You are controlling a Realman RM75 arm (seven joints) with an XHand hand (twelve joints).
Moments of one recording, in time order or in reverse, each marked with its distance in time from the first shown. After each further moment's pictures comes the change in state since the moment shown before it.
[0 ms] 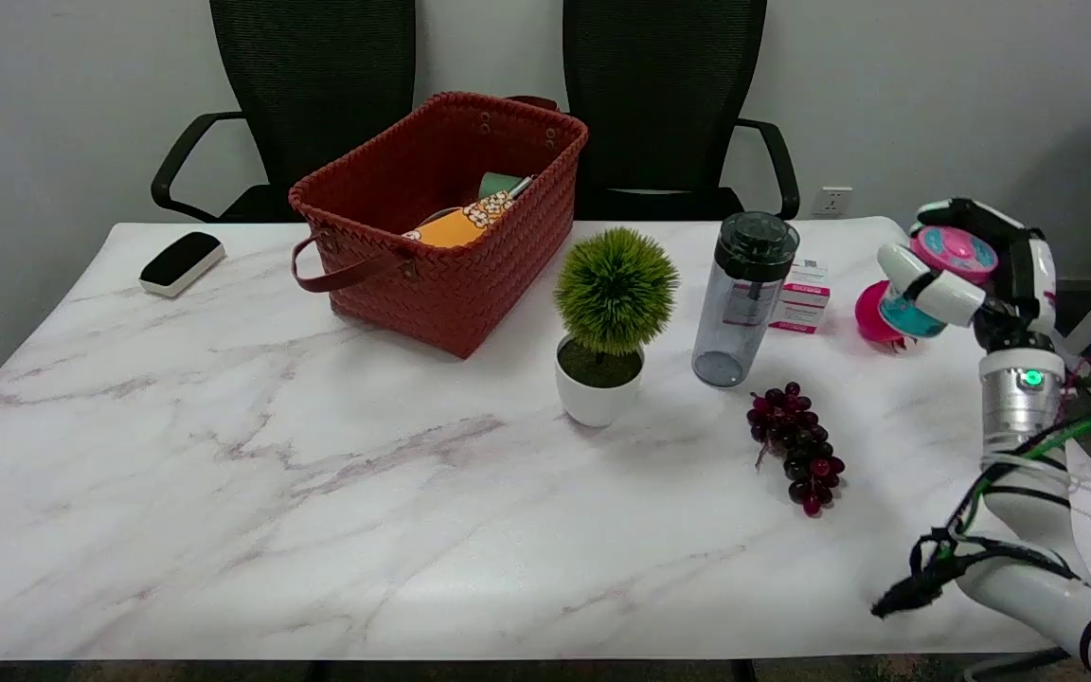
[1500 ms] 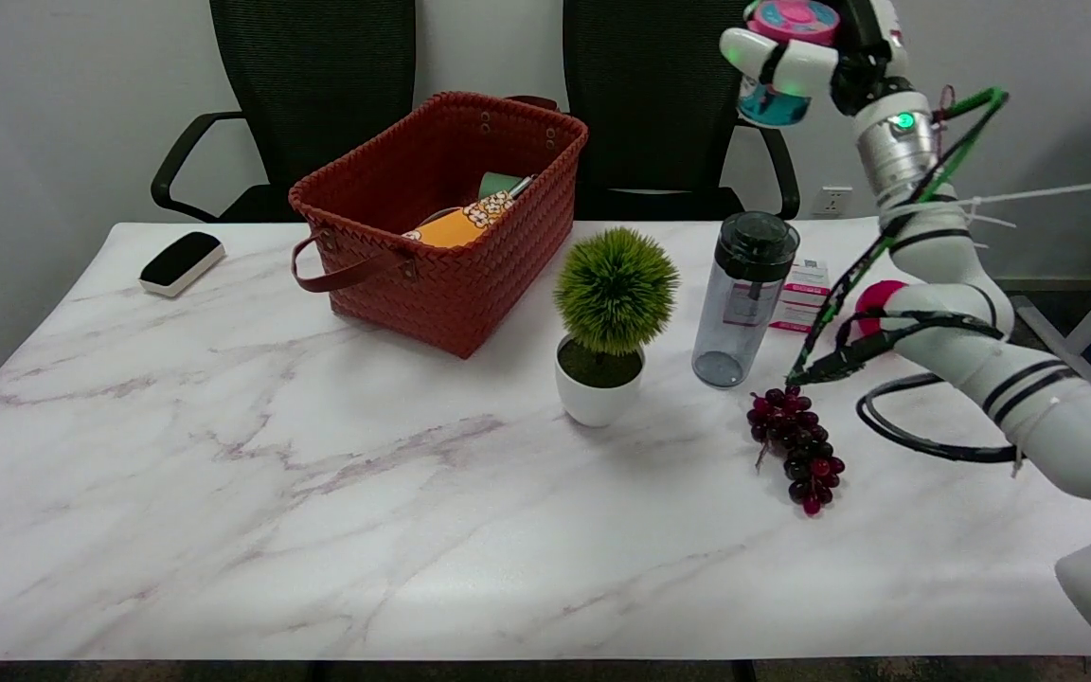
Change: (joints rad) arm 0.590 0.058 -0.106 0.108 -0.250 -0.550 0.000
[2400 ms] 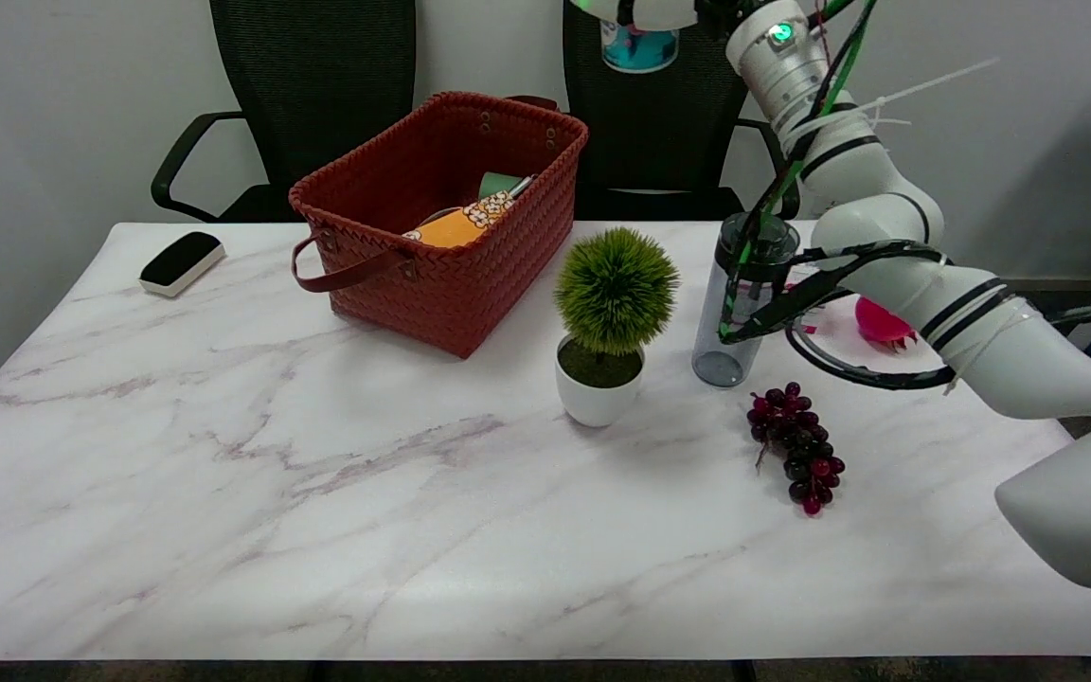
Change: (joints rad) arm 0.268 -0.061 -0.222 0.104 -0.018 -0.232 -0.038
